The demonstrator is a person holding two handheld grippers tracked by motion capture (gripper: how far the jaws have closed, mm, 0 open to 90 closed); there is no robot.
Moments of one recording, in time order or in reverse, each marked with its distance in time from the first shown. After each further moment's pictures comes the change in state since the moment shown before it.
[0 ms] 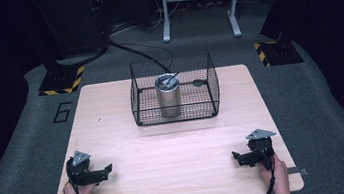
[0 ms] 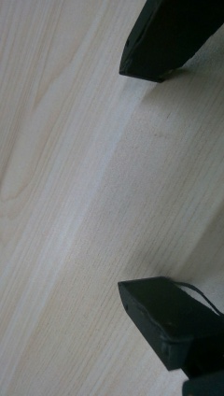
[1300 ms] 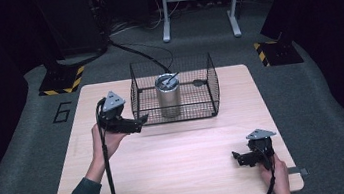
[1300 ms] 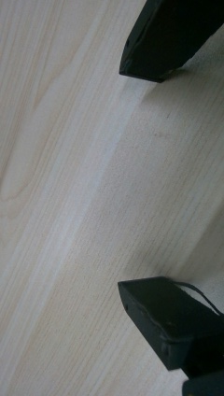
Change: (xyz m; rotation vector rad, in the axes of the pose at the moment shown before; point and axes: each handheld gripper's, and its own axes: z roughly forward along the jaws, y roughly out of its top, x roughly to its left) left arm -0.103 0.193 -0.038 -0.243 -0.204 0.273; right arm 0.000 0.000 0.000 -0.001 0.000 -0.001
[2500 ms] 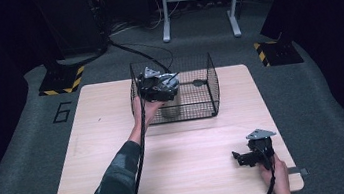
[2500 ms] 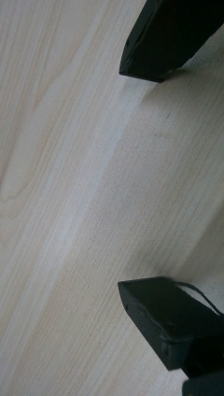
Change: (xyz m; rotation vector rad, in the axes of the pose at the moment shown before) left arm 0.006 0.046 0.161 0.032 -0.030 -0.128; right arm 0.000 0.000 0.000 0.002 0.001 0.003
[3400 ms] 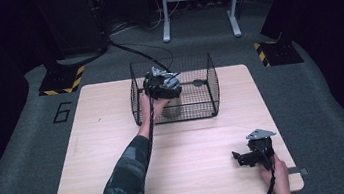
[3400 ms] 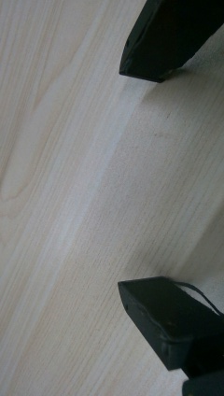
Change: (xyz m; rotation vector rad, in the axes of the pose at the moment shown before) left arm 0.003 -0.003 0.043 0.031 0.048 -0.020; right arm 0.000 0.000 0.000 0.000 0.000 0.001
